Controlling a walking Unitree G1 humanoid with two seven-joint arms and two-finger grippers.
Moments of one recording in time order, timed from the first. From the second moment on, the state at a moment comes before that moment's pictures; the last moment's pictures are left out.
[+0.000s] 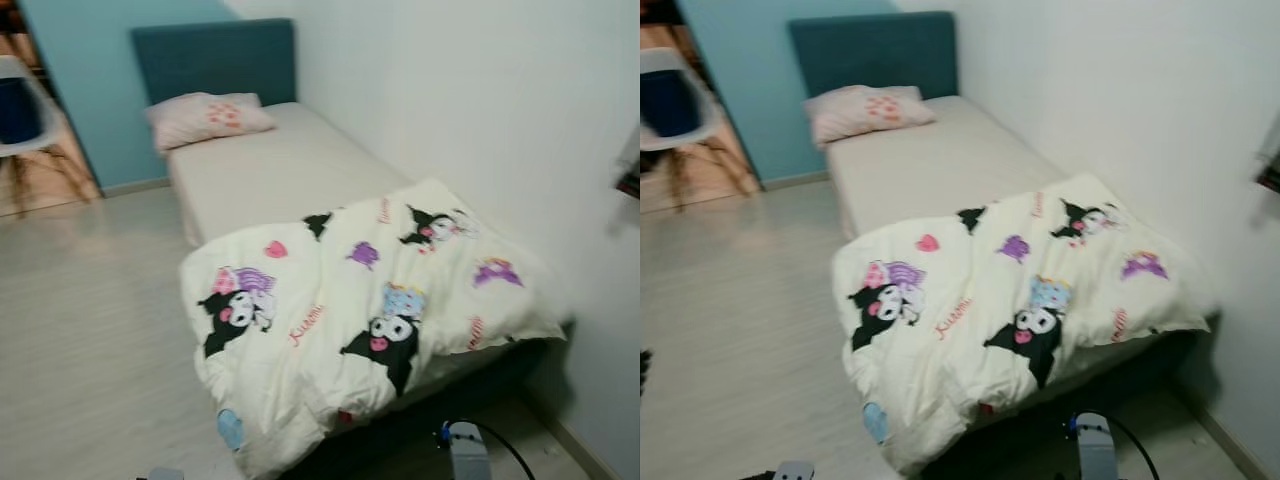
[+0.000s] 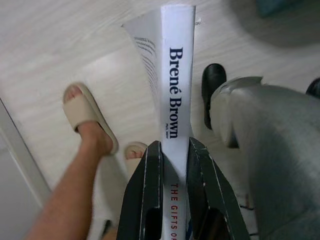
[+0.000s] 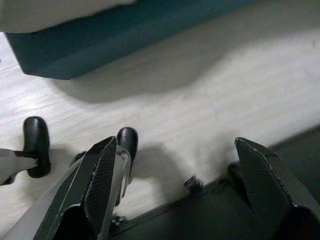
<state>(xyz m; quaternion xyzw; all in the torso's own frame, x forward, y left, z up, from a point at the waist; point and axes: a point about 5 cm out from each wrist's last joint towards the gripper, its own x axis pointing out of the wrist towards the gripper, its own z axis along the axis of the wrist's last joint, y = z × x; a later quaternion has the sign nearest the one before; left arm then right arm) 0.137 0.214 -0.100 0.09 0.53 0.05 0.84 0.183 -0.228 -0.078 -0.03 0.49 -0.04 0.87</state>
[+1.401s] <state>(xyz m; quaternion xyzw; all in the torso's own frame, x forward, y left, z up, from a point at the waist) 0.141 0.211 -0.099 0.10 0.53 0.05 0.84 0.186 -0.219 -0.078 -0.02 0.48 -0.03 0.88</state>
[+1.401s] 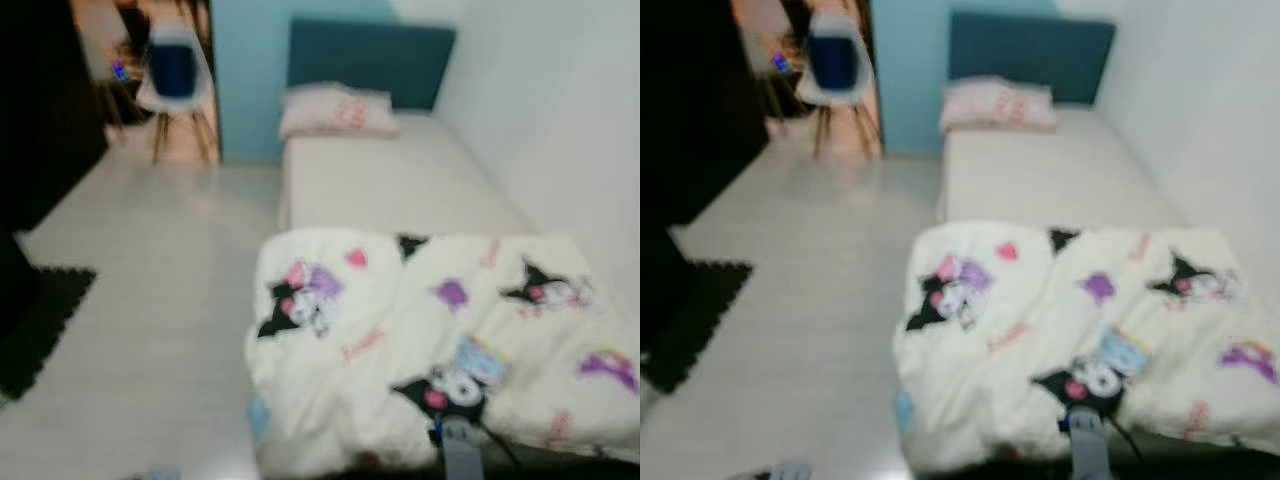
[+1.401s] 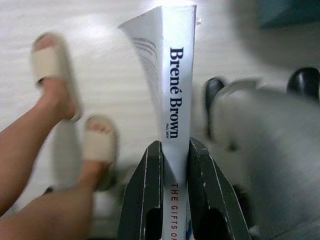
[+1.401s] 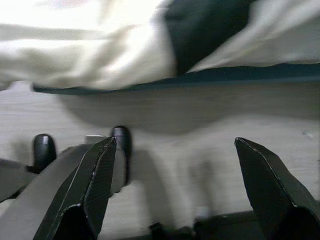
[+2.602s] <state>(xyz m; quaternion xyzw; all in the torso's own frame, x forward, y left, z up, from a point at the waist) 0.138 0.184 -0.104 0.03 0.55 -0.03 0.83 0.274 -0.265 0.000 -0.06 0.29 -0.06 0.95</state>
